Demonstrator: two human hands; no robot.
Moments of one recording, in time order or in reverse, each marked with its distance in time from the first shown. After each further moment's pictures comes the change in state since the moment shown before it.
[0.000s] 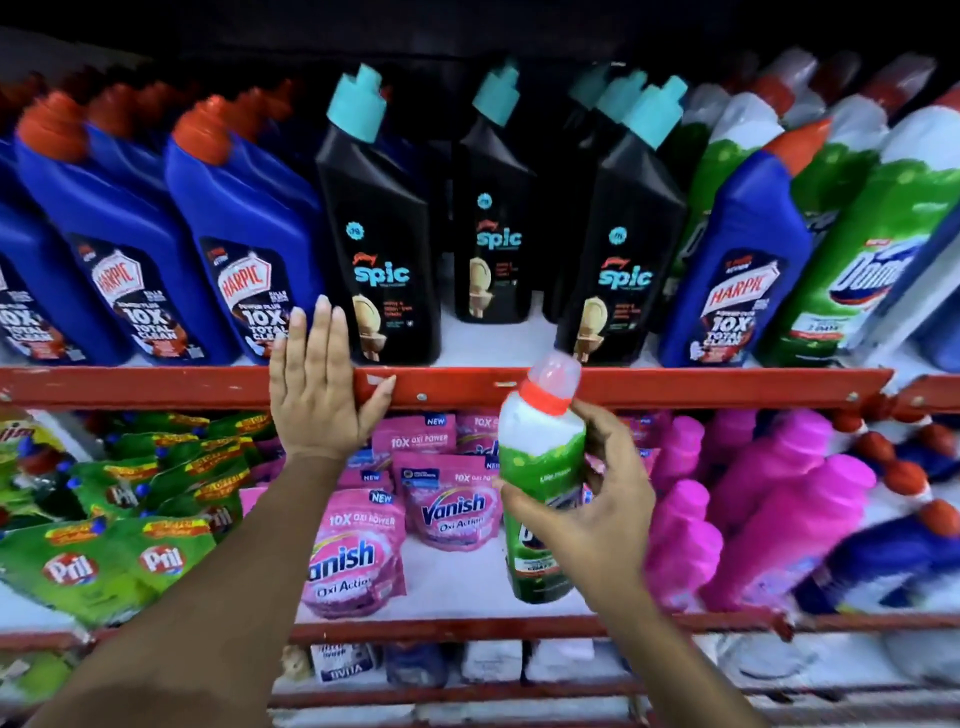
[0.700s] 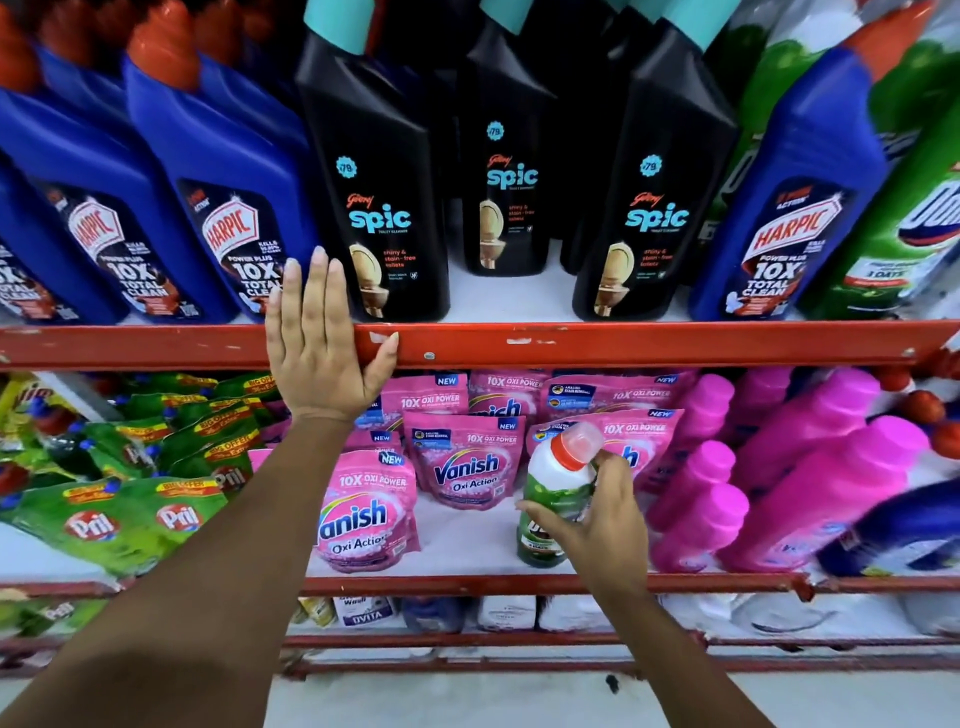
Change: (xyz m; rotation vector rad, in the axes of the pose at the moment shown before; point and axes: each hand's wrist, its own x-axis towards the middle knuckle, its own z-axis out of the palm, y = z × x) left_hand -0.001 0.000 0.002 0.003 0.054 -0.001; right_hand -0.044 0.099 0.007 -0.415 -0.188 0.141
